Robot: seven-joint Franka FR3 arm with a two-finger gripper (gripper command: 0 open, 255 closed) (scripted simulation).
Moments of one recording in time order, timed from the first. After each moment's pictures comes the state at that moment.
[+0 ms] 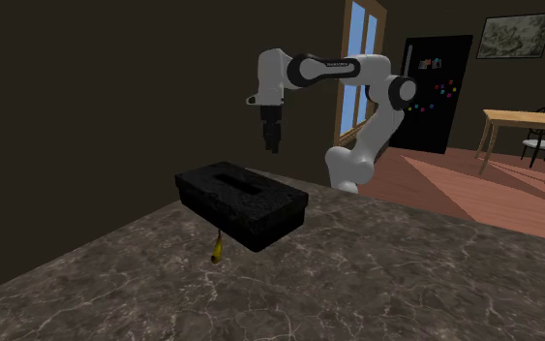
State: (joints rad) arm 0.02 -0.75 -0.07 -2.38 0.11 1.66 -0.02
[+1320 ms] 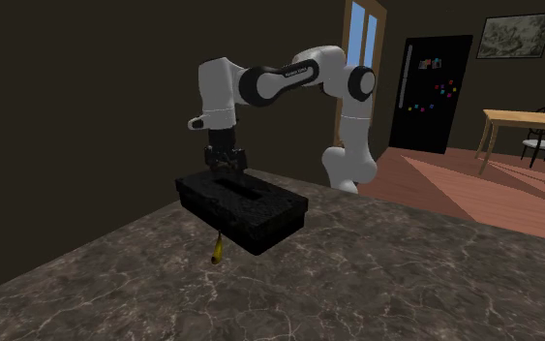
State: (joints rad) arm 0.24 -0.08 0.02 -1.87 0.07 1.76 -0.43
